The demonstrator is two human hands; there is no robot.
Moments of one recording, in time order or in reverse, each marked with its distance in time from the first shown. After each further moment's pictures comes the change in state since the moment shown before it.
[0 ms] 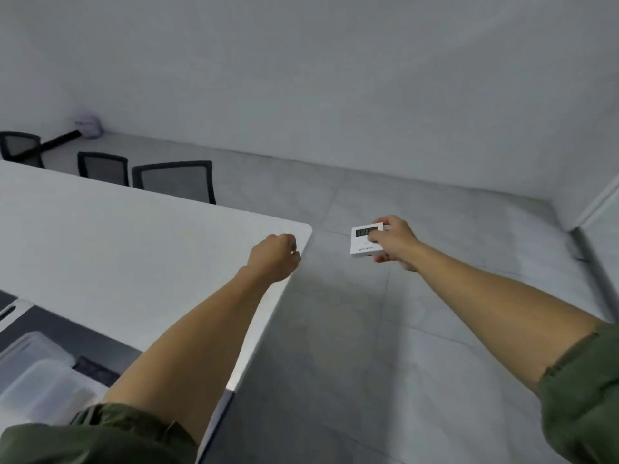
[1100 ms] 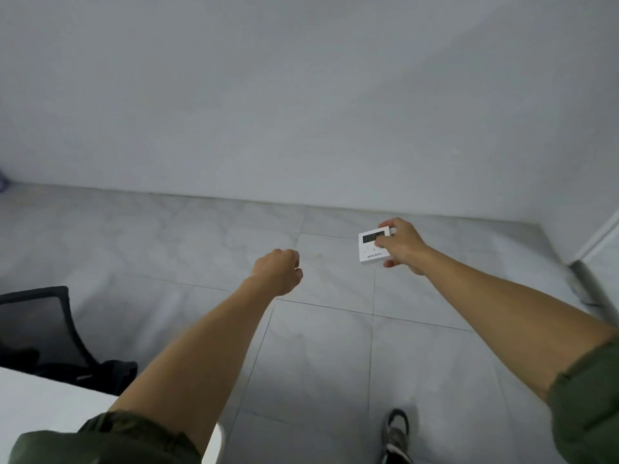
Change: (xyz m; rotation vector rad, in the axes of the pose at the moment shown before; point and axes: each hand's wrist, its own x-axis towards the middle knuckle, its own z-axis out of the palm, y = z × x) left_hand 0.602 0.202 0.037 0.154 -0.136 0.153; right_hand 0.566 -0.112 -0.206 -0.023 0.128 0.025
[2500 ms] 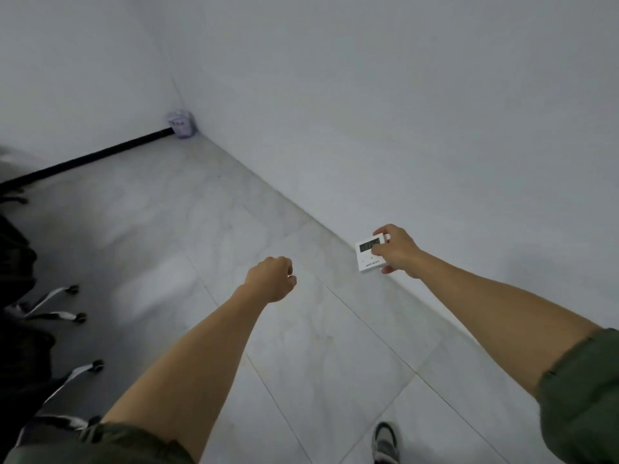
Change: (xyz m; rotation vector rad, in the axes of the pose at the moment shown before) left_hand 0.734 -0.448 -0.153 -0.194 0.020 -0.696; right_hand 0.842 -0.403 0.495 -0.329 -0.652 -0.218
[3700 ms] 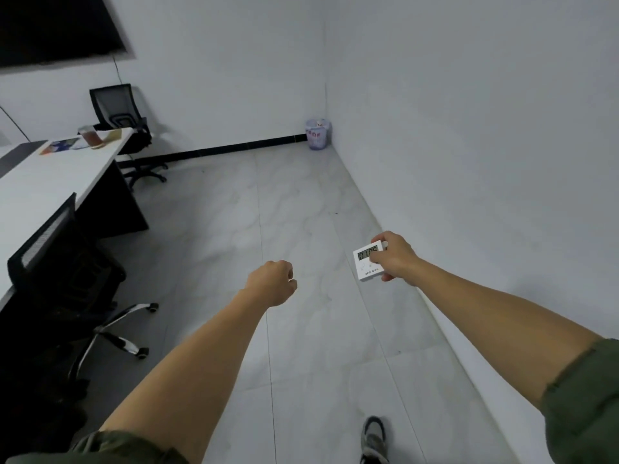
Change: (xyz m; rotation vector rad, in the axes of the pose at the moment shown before) left_hand 0.619 -0.450 -0.255 -0.121 0.113 -0.481; right_hand 0.684 -0.477 0.404 -0.193 -0.399 -0.266
